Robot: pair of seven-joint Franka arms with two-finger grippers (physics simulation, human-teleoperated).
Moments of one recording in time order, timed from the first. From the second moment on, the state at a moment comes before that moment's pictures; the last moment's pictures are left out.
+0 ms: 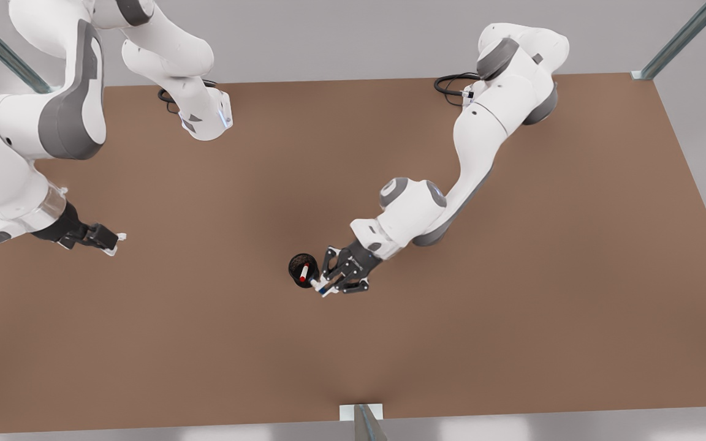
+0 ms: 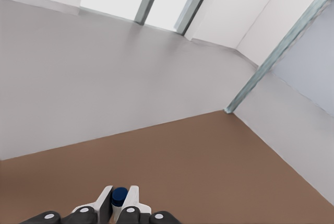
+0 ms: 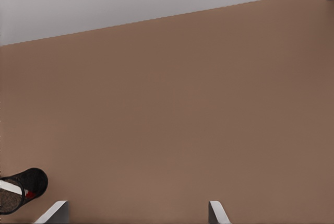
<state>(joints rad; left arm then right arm) -0.29 0.89 -0.63 -1.25 -0.12 3.07 0.13 -0.03 0.22 0.06 -1.34 -0.03 1.66 0.19</state>
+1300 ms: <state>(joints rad) -0.29 1.06 -0.73 -1.44 -0.05 3.36 0.27 0.00 0.23 0.06 -1.34 -0.02 1.61 -0.01</state>
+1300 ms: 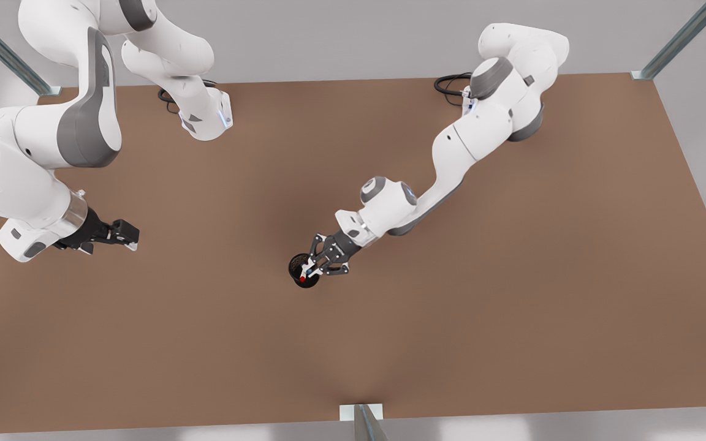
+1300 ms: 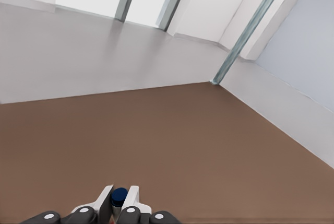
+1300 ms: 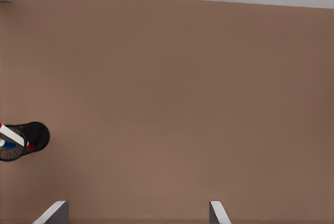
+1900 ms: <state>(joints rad) 0.38 0.36 -0.58 -1.31 0.21 2.01 0.10 -0.01 0.23 0.06 -1.35 -0.02 1.60 -0.02</state>
